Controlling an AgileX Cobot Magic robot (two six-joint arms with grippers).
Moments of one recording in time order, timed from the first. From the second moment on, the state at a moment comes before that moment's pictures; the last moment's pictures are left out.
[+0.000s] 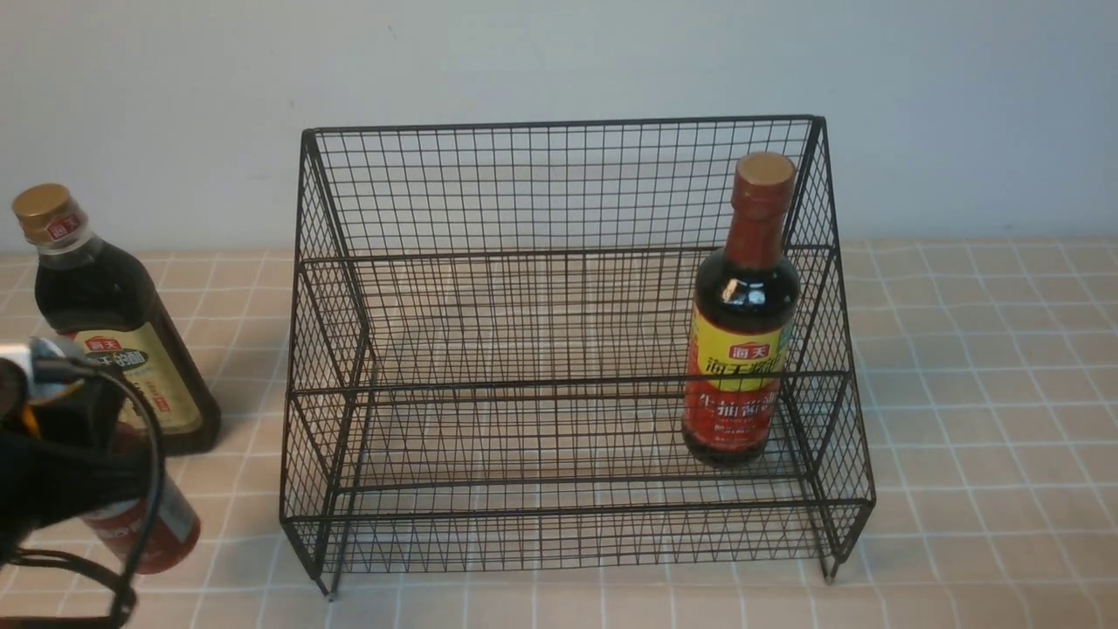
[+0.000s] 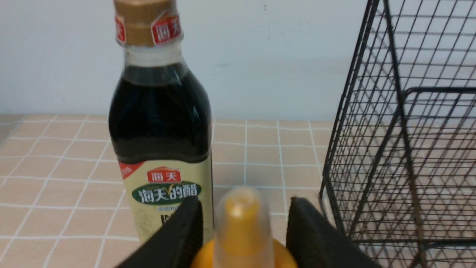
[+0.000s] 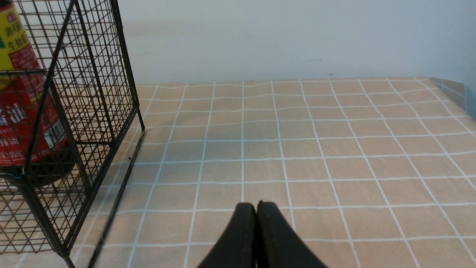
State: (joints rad) right arm 0.01 -0.01 0.02 -0.05 0.37 0.12; left arm -0.02 0.80 -0.31 -0.06 -0.18 0.01
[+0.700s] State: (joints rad) right arm 0.01 -0.01 0.02 -0.05 0.37 0.12; left arm -0.36 0.77 -0.54 -0.14 0.01 0.02
